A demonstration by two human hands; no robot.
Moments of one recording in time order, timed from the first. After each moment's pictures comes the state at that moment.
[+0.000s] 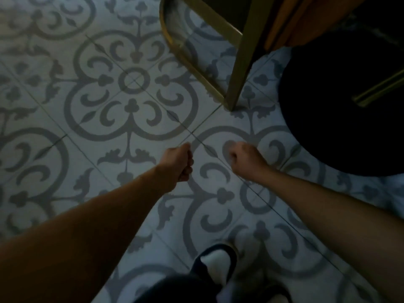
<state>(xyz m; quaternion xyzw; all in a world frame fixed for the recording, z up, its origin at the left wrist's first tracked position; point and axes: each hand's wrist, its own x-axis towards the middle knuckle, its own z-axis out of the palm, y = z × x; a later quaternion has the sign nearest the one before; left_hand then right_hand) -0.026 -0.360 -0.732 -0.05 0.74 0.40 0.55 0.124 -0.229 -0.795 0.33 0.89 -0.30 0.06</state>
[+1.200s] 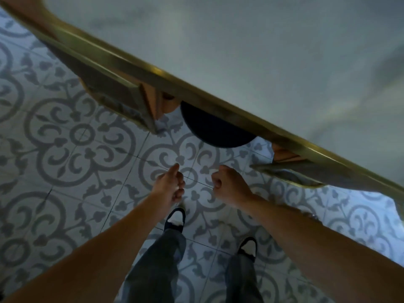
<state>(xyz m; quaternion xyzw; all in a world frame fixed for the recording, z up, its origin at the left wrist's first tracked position) 0.100 -0.308 -0.371 -0.05 0.68 0.30 0.66 0.282 -0.258 -0.391 0.52 0.78 -0.36 0.06</state>
